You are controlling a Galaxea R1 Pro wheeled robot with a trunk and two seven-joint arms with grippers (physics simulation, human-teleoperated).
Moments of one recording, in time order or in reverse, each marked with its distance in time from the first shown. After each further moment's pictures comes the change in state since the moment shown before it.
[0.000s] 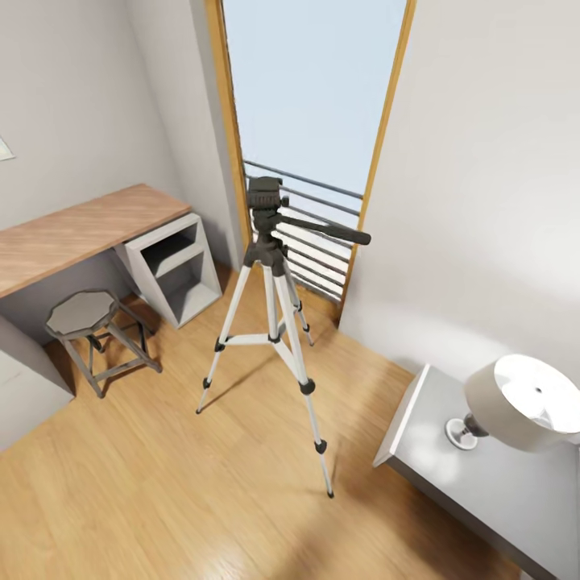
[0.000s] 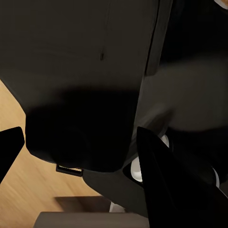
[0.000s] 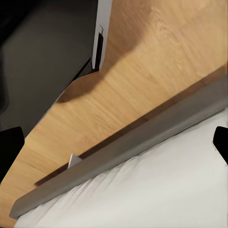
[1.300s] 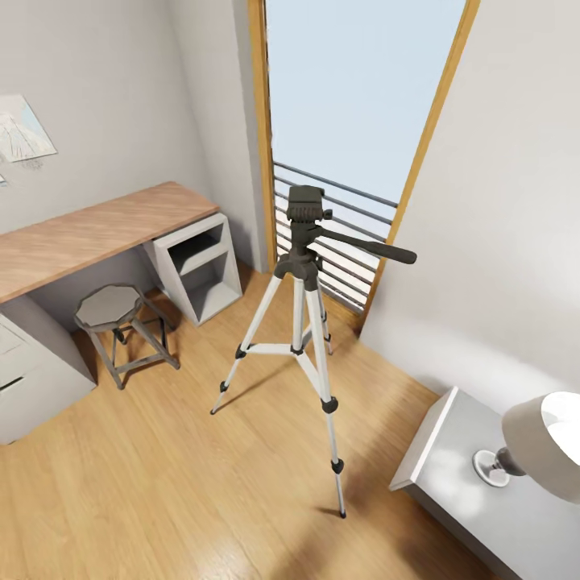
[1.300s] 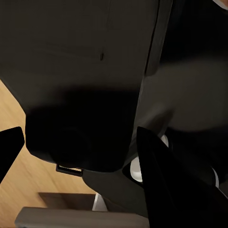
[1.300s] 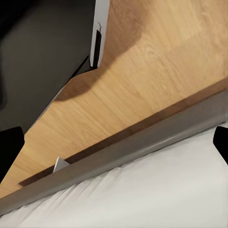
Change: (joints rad) left arm 0.000 -0.001 0.000 0.000 0.000 -0.001 -0.001; right arm 0.000 -0.005 0.001 0.000 0.000 0.007 0.002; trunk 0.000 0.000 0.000
